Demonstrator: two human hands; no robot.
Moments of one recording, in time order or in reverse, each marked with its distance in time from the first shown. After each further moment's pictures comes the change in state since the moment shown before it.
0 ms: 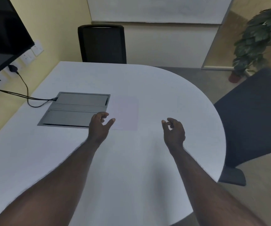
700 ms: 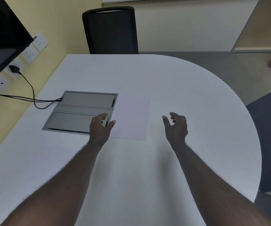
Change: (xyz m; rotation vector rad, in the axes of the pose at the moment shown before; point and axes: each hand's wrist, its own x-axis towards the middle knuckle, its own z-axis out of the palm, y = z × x) left_hand 0.084 -0.024 0.038 0.189 0.050 -0.178; right_hand 0.112 0.015 0.093 -0.022 -0.096 0.013
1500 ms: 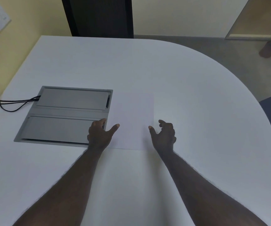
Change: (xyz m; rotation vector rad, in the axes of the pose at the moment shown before) left_hand 0.098 -0.074 0.055 0.223 -0.144 -0.129; right_hand 0.015 0.026 0.122 -0.275 -0.147 0.130
